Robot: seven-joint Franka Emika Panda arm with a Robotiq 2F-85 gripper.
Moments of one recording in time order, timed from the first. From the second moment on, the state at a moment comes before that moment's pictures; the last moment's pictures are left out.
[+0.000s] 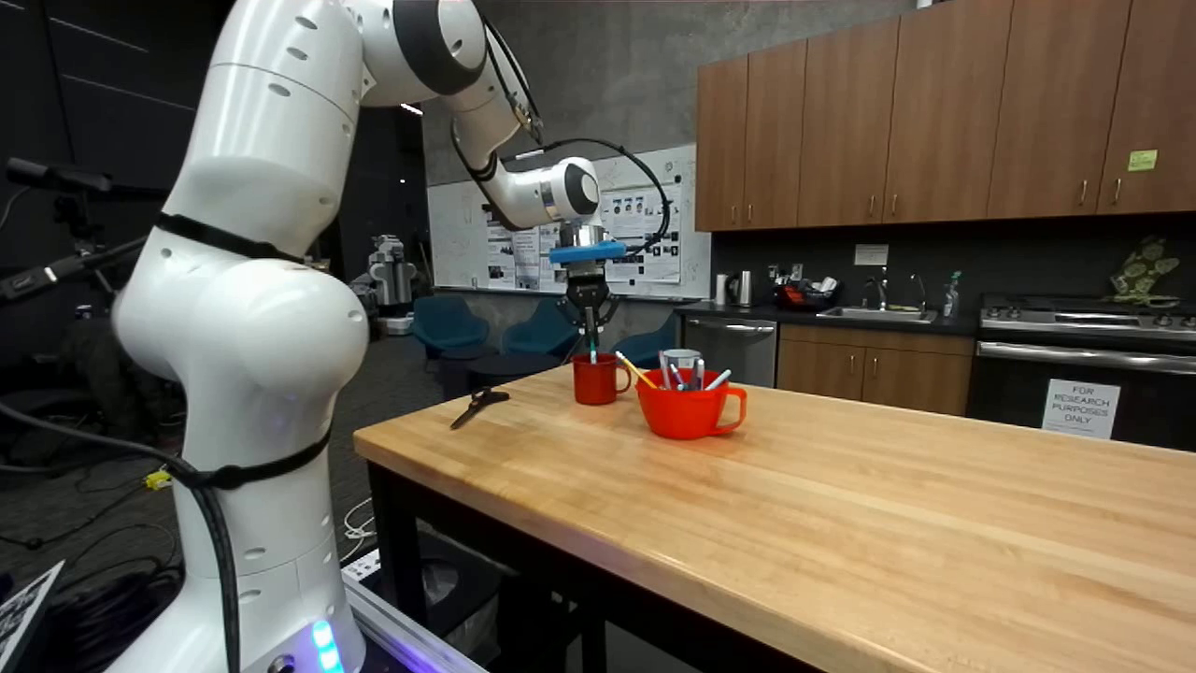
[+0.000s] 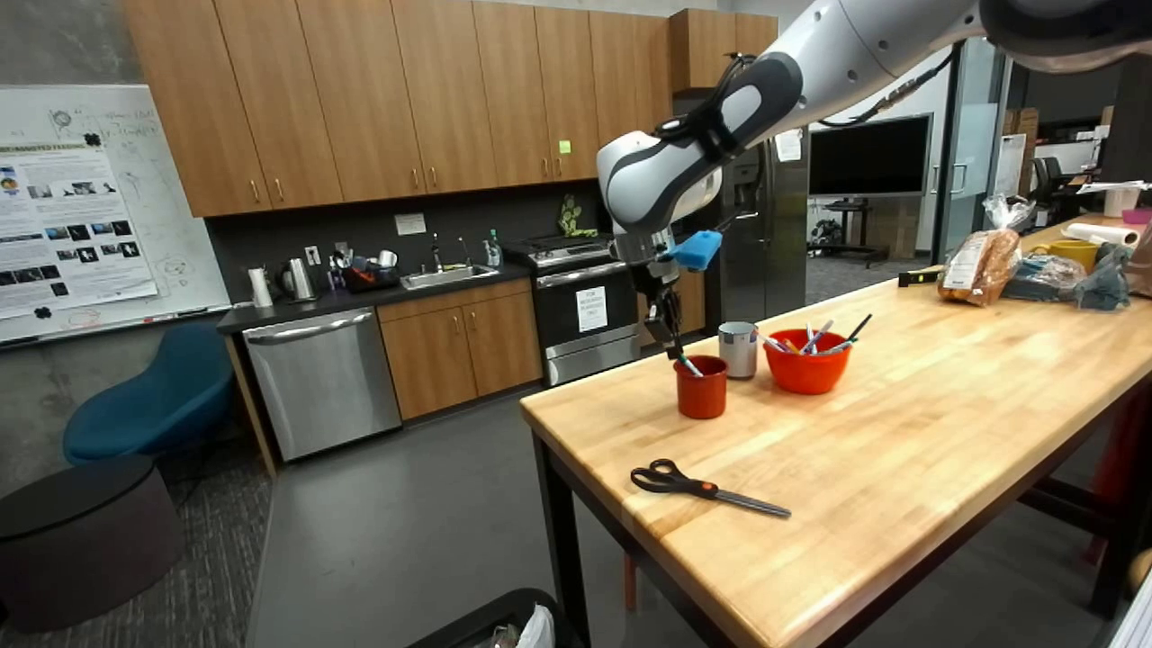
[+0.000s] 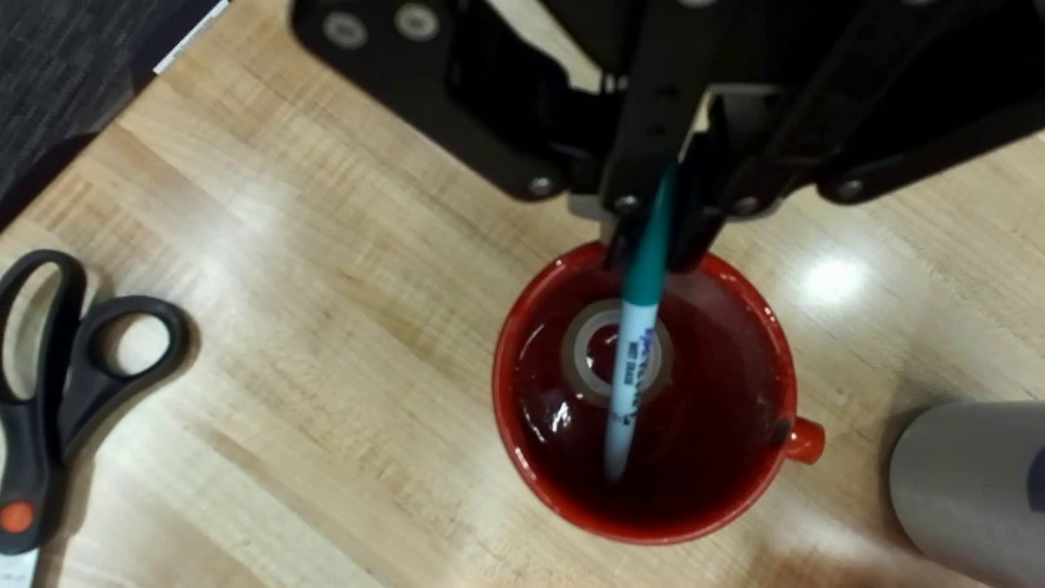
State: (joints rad) arm 0.06 0.32 0.09 -1.73 -0.20 1.93 -0.32
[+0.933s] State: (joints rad) arm 0.02 -0.13 0.03 -1.96 -0.12 1.98 -0.49
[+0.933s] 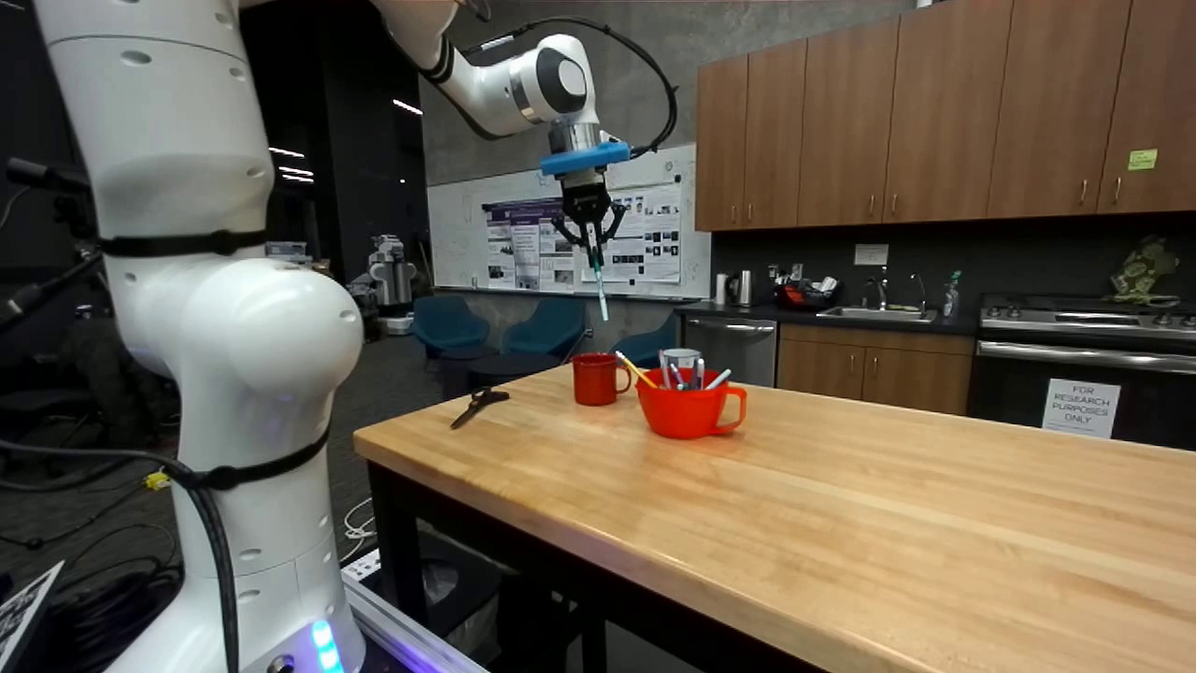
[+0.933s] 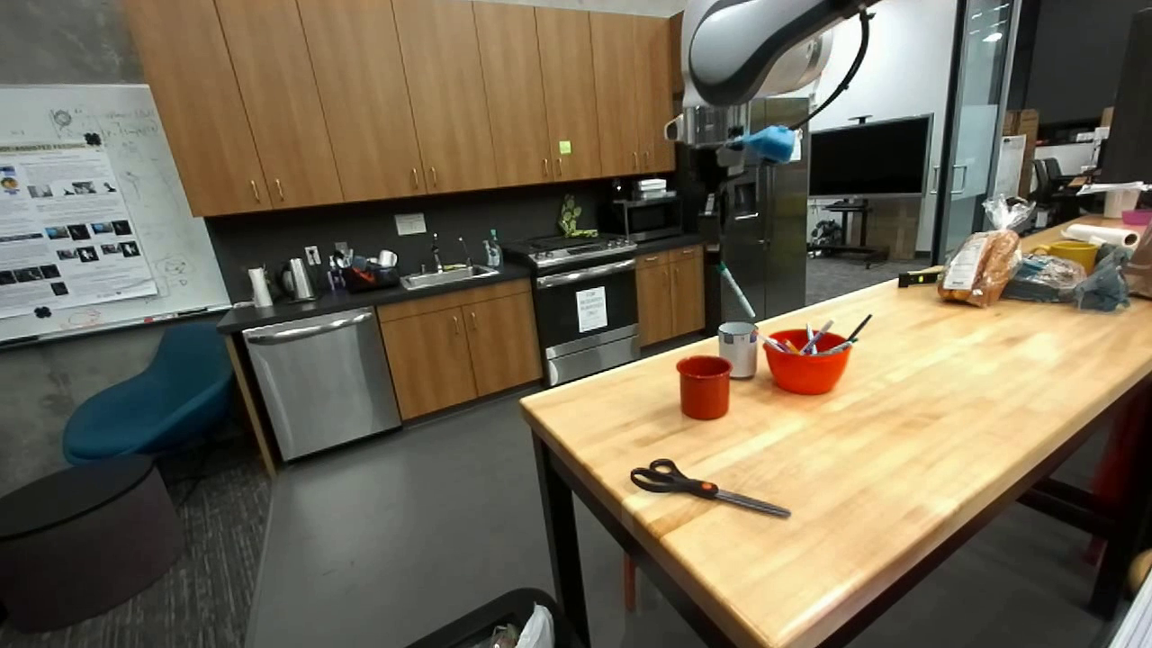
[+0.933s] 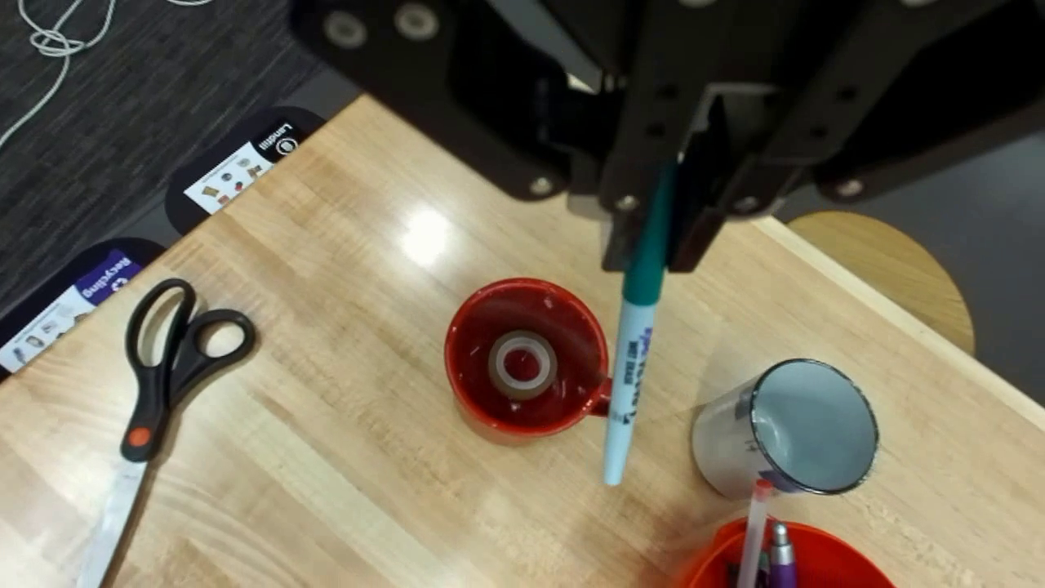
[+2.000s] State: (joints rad) arm -0.05 -0.15 -0.16 -2.25 -0.12 2.37 -0.68
